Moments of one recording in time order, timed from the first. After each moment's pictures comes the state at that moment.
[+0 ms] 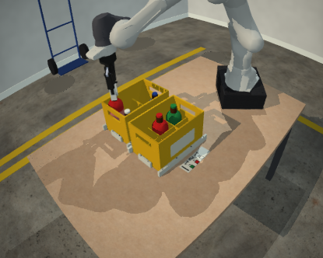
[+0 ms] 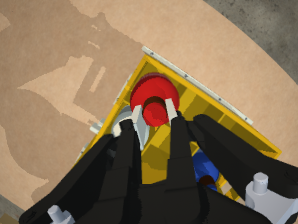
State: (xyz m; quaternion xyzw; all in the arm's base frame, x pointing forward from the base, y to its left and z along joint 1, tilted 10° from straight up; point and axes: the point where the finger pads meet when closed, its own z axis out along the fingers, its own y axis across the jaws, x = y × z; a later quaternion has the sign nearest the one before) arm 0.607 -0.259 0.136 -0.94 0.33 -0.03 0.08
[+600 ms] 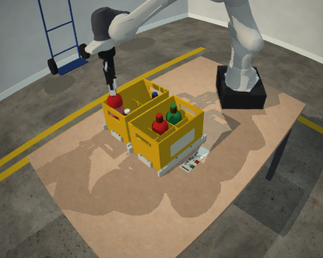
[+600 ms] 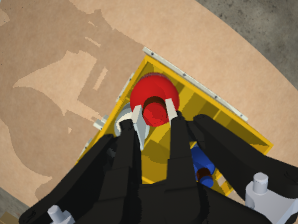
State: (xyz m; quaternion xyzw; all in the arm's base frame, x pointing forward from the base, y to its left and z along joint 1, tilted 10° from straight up) arm 0.604 -0.263 0.163 -0.94 0.33 -0.03 0.08
